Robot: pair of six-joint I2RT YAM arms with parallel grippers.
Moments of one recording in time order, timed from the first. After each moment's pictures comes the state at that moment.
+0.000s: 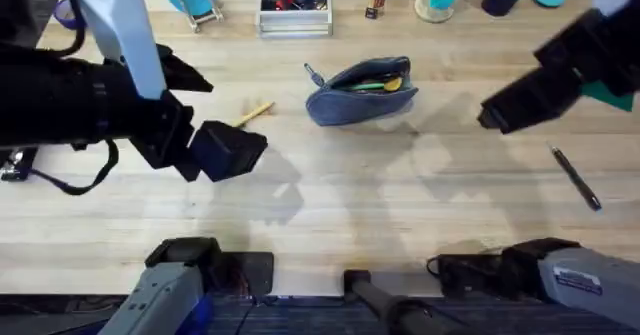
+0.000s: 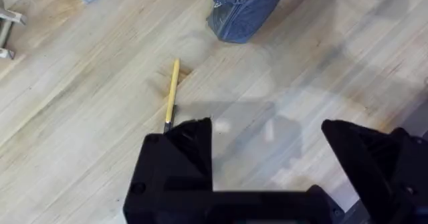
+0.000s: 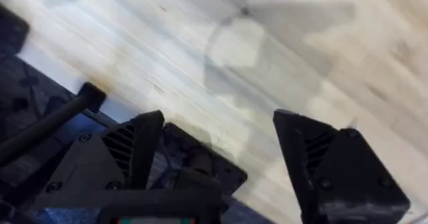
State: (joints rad) left arm 0.05 0.90 1.20 -1.34 0.47 0.67; right arm 0.20 1.33 1.66 -1.70 -0.17 -0.38
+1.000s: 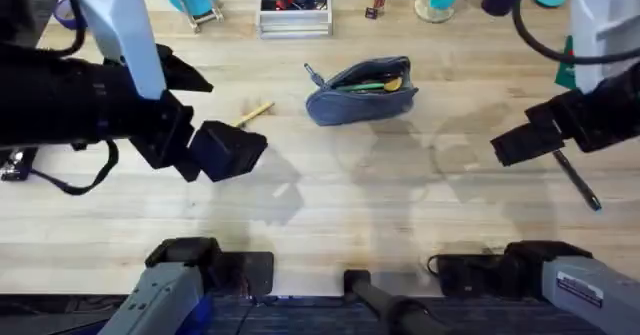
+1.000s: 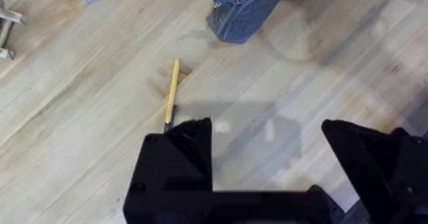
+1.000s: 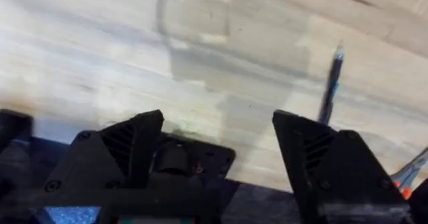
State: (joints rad) left arm 0.05 0.90 1.20 -1.34 0.47 0.67; right arm 0.01 1.15 1.23 -1.51 0.04 -0.29
